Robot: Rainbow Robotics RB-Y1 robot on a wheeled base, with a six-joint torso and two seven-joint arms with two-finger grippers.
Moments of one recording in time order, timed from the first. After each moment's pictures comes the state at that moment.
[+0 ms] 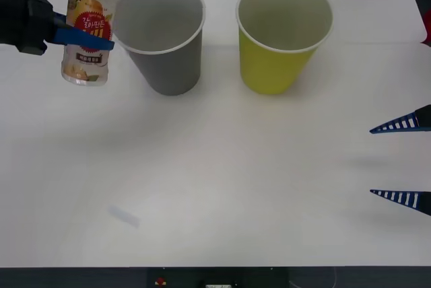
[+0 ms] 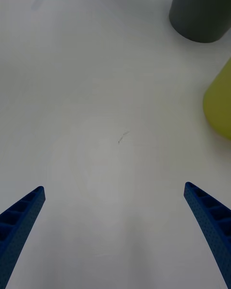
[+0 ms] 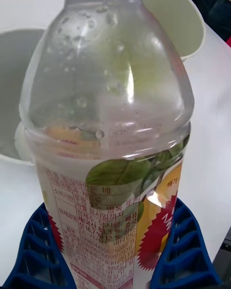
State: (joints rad) right arm 0.26 -1.13 -0.26 -2.01 1.31 -1.13 -0.09; left arm -0.65 1.27 -0.15 -1.87 -1.40 -1.17 1.39
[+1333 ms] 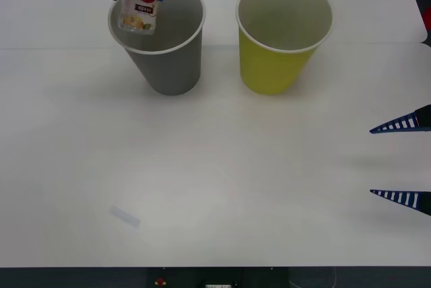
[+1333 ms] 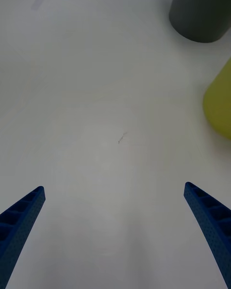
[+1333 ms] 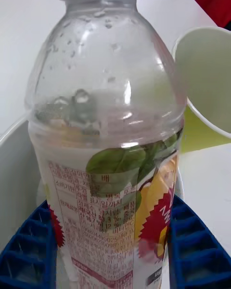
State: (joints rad) right arm 0.26 -1.13 -0.26 -2.01 1.31 -1.13 -0.09; left arm -1.15 0.98 -0.56 -1.33 -1.56 -1.07 1.36
